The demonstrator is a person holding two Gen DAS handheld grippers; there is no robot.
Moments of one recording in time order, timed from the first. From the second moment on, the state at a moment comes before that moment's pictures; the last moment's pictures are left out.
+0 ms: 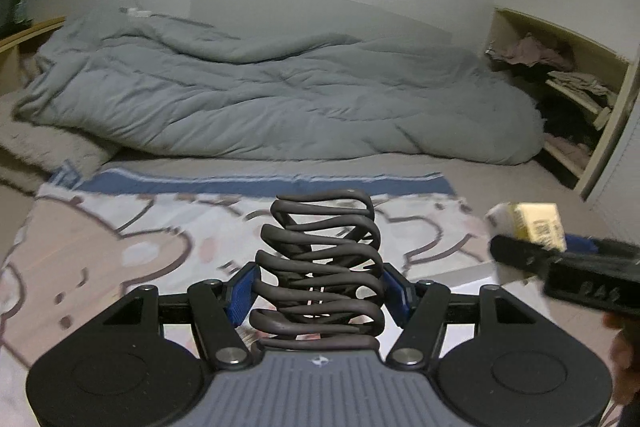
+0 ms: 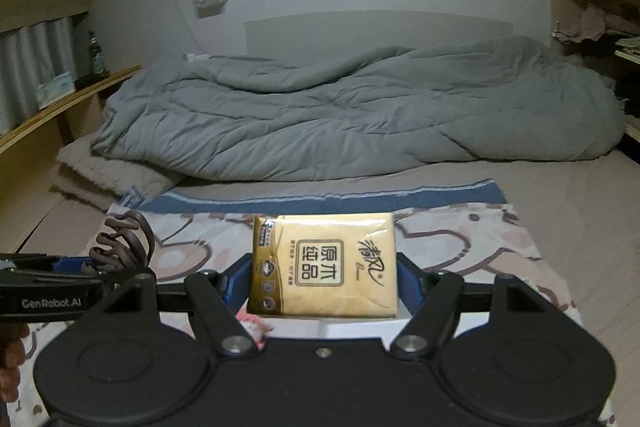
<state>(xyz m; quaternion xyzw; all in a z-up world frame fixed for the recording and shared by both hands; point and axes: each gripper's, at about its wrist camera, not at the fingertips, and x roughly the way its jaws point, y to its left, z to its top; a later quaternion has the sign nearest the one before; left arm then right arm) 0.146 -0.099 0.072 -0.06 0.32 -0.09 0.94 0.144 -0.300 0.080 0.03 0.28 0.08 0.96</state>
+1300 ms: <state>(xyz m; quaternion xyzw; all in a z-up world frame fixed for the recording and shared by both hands) 0.263 -0.199 -0.092 -0.14 0.46 -0.16 0.86 0.256 -0.390 -0.095 0.05 0.47 0.00 0.88</state>
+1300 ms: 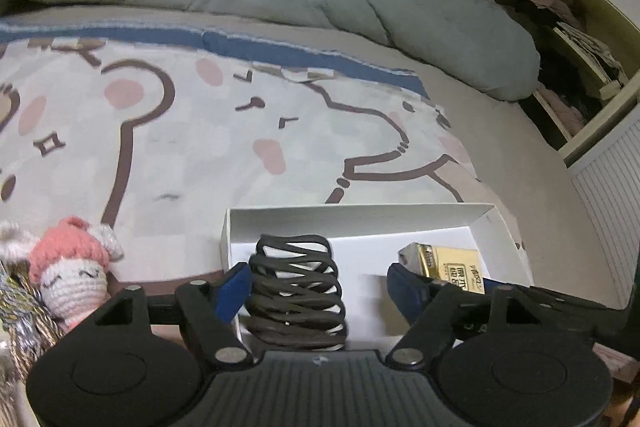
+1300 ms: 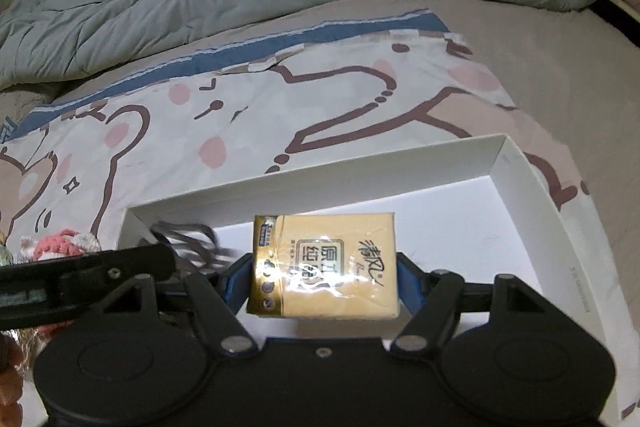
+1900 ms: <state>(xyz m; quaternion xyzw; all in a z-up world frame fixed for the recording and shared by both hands) 0.250 -0.183 -0.081 -0.10 0.46 -0.15 0.87 0.251 -0.389 -0.093 0.08 0.47 0.00 0.88</state>
